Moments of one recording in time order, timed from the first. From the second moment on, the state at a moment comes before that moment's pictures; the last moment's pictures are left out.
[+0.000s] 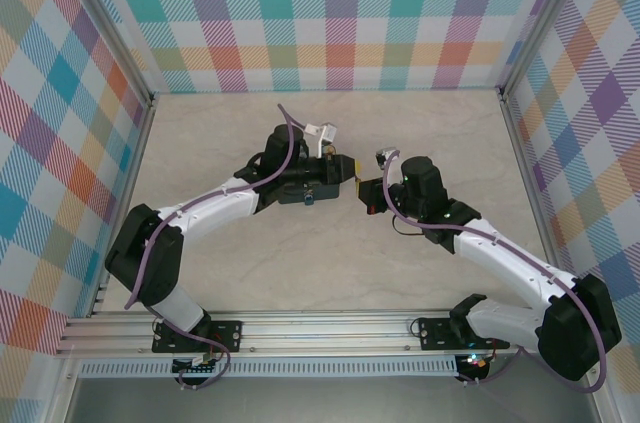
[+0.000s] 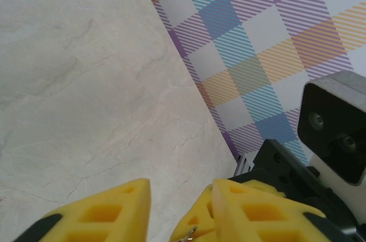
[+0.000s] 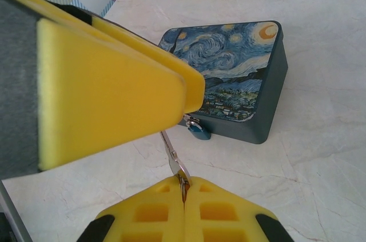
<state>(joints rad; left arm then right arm) -0.65 1.61 1.10 0.15 0.59 -0.72 0.60 1.12 0.73 -0.10 -0.25 0.42</state>
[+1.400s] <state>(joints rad) -0.66 1.59 1.23 -0.06 0.54 -0.56 0.28 1.13 0.65 0.22 -0.82 0.59</state>
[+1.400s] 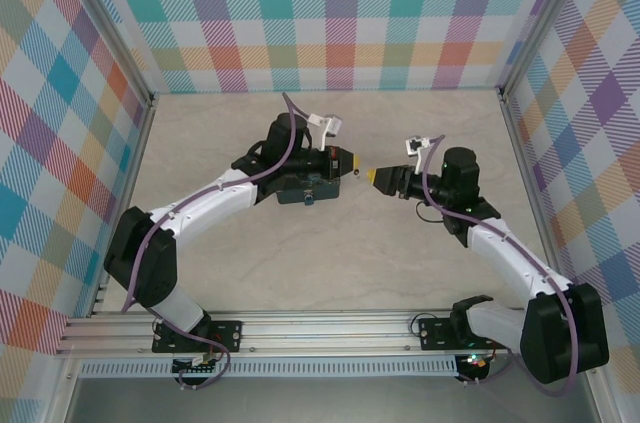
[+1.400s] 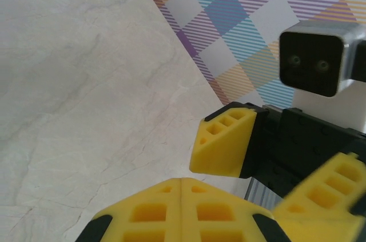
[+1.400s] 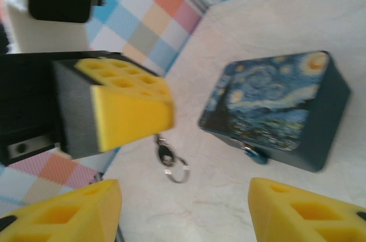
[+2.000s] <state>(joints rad) -0.66 1.59 1.24 -0.08 0.54 -0.56 0.30 1.29 0.67 0.43 -0.95 0.64</state>
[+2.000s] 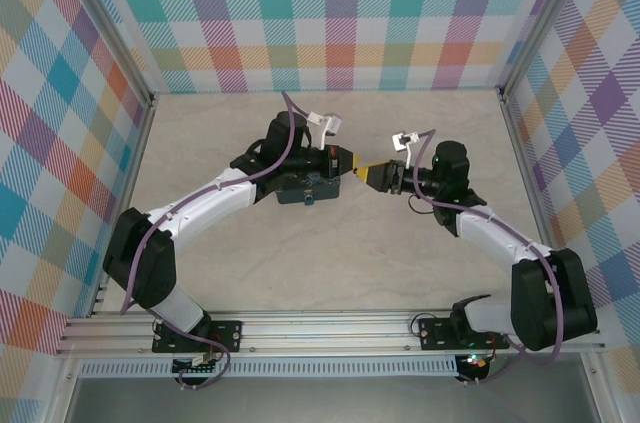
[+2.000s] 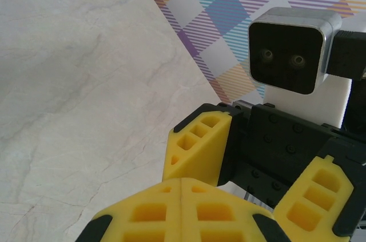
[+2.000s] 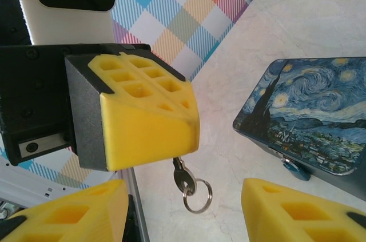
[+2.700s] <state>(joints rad) -0.66 1.59 1.24 -0.11 0.51 -0.55 0.32 1.34 0.70 0.45 -0.97 0.65</state>
